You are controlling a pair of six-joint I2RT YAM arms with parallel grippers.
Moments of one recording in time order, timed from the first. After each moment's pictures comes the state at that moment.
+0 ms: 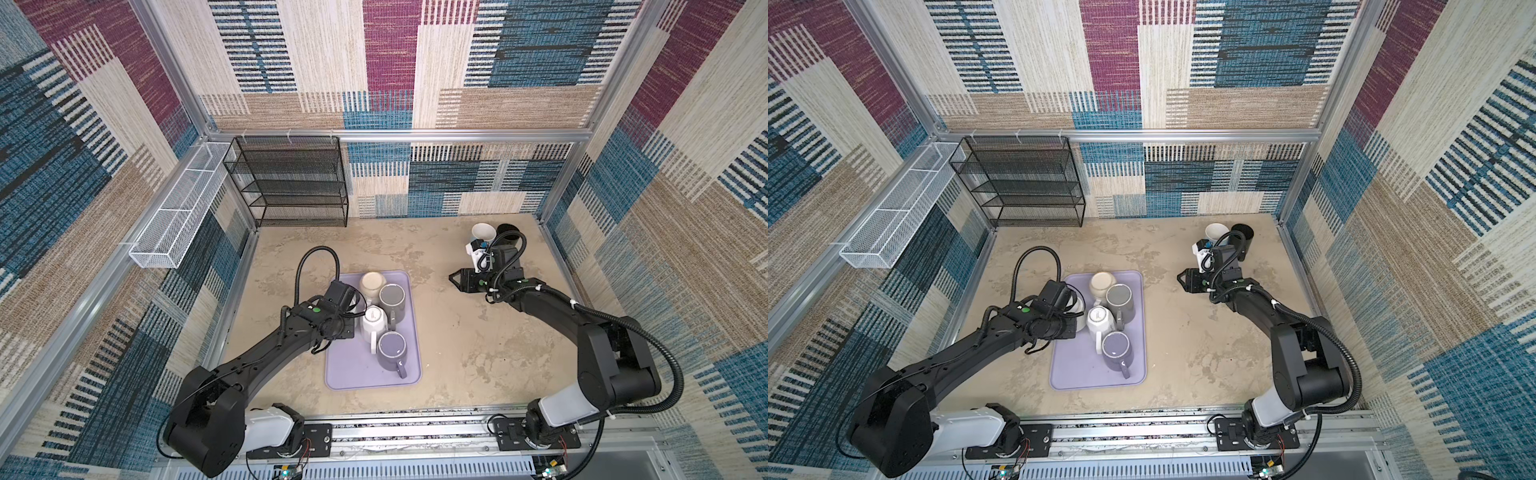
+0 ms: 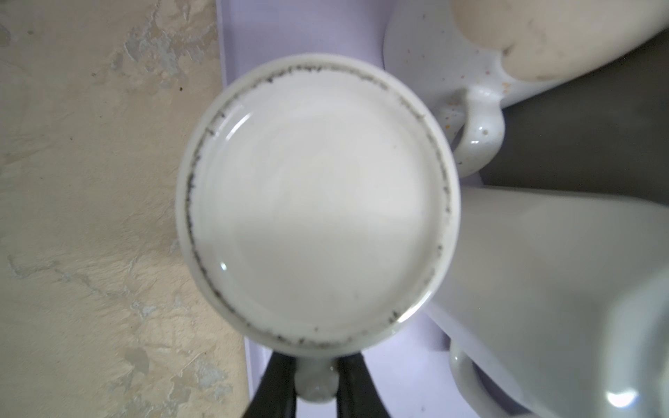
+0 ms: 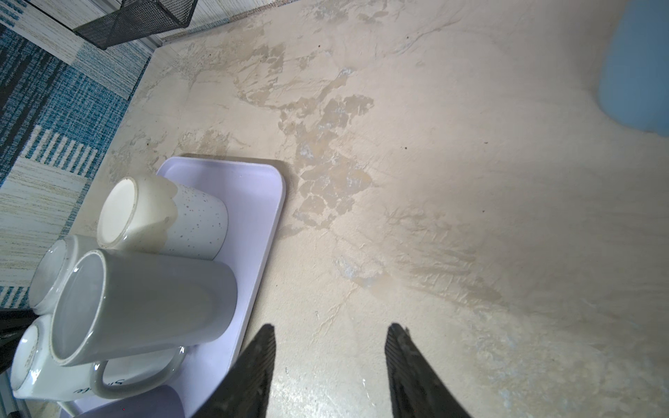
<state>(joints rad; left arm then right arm) -0.50 1.28 0.83 -0.69 -0.17 -0.44 0.20 1.53 0.91 -0.10 -0.42 0.22</state>
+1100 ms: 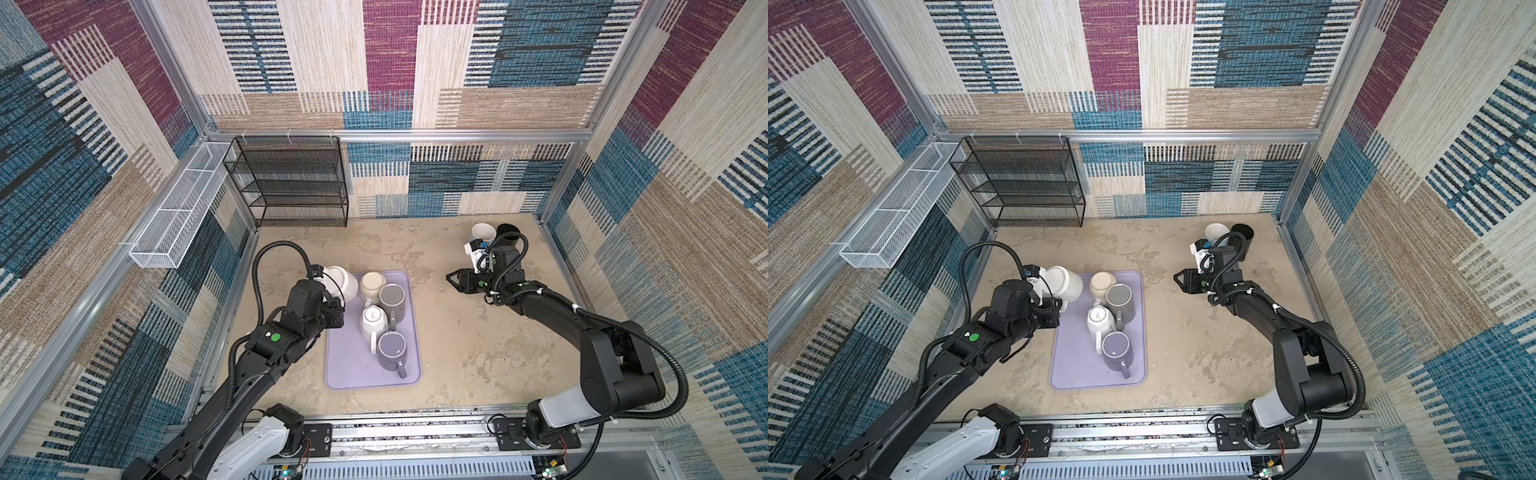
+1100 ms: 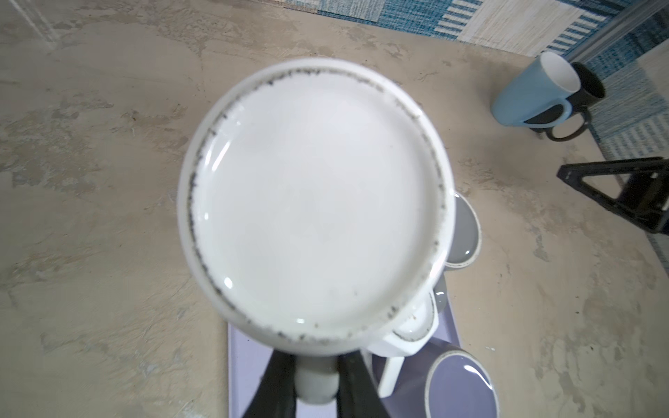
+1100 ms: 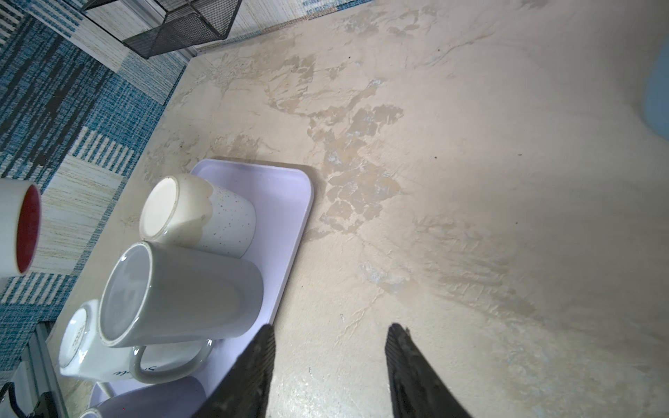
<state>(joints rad) -0.45 0.91 0.82 -0.57 -0.07 -0.42 0.21 1.50 0.88 -0.04 -0.49 0.25</state>
